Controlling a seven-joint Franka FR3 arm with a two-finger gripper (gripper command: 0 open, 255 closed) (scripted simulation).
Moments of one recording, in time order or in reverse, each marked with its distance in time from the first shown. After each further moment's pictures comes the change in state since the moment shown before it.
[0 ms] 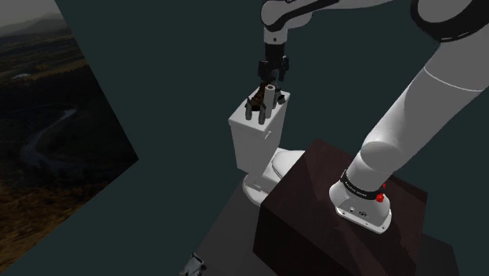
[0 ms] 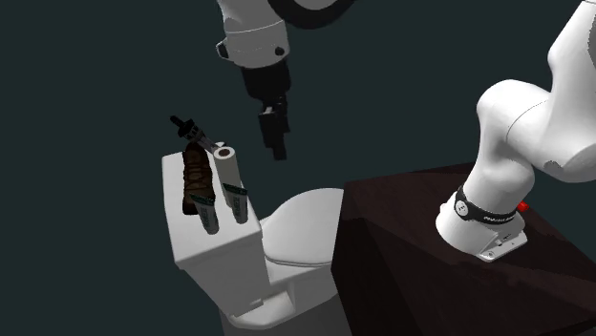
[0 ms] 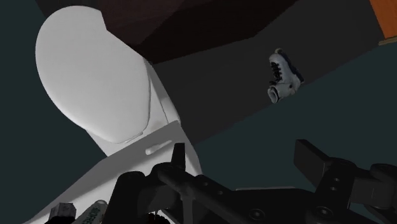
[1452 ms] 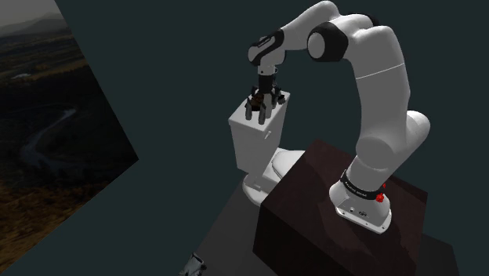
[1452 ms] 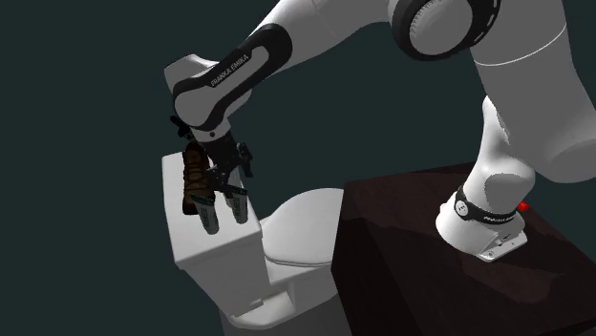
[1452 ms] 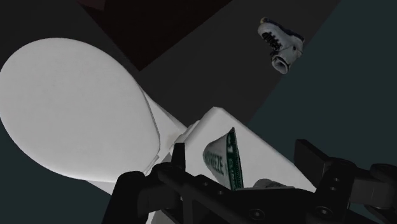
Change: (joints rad) arm -0.157 0.771 -0.064 0.536 0.207 0.062 0.101
